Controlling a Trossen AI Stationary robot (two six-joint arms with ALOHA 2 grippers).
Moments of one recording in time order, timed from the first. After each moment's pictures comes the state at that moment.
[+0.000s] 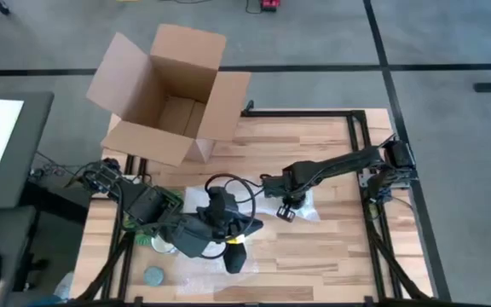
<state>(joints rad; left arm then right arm) -0.57 1.83 2.23 -0.86 -0.66 -0.77 0.09 1.75 1.33 -1.09 -0.05 0.55</state>
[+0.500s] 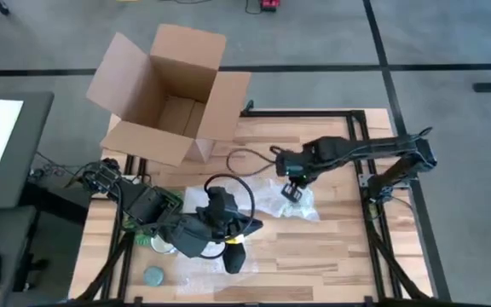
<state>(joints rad) -0.57 1.83 2.23 -0.85 -0.66 -0.77 0.03 1.57 1.50 -1.28 0.13 0.62</state>
